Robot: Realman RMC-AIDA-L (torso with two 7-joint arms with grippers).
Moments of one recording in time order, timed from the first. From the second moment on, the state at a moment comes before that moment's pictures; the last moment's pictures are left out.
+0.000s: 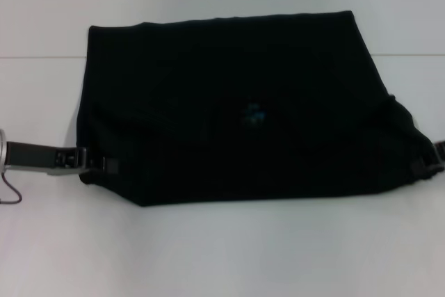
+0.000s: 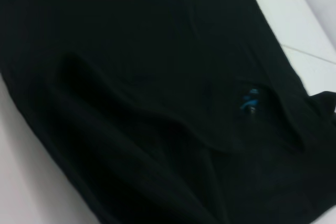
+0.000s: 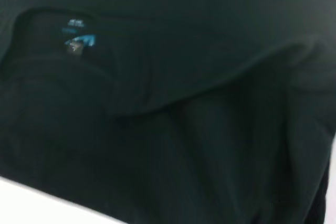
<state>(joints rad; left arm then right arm) -0.65 -1.90 0.63 0.53 2.30 1.43 -2.19 0.79 1.91 -0.71 -0.72 -2.70 -1.44 2.40</state>
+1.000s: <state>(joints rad) -0.68 -1.88 0.66 0.54 2.50 1.98 -2.11 0.68 1.92 -0.68 -0.70 -2.70 -1.90 1.98</state>
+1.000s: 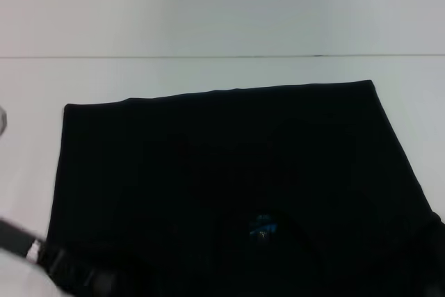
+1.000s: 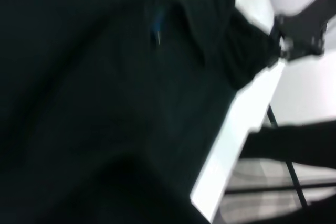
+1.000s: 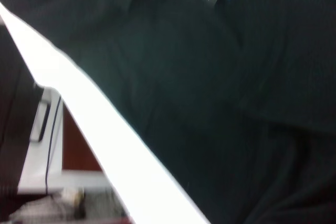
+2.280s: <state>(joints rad) -0.69 -1.98 0.21 0.45 2.20 1.11 -2.10 0.75 1.99 -0.22 -0.45 -2.16 -1.02 1.96</state>
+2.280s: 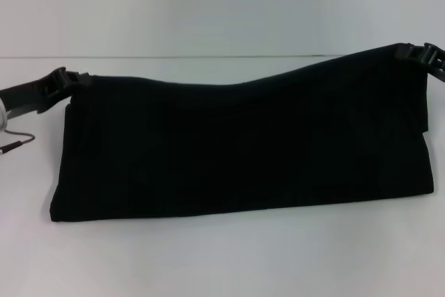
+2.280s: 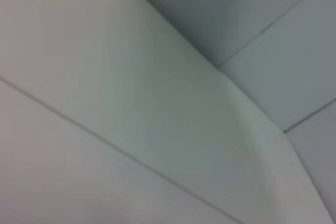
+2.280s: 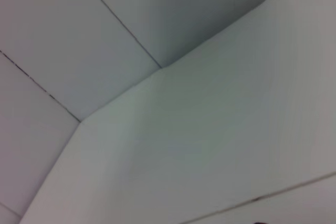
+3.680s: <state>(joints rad) -0.76 -2.10 0.28 0.41 2.00 0.67 -1.88 0.85 2.09 -0.25 -0.29 -1.85 -0.59 1.42</state>
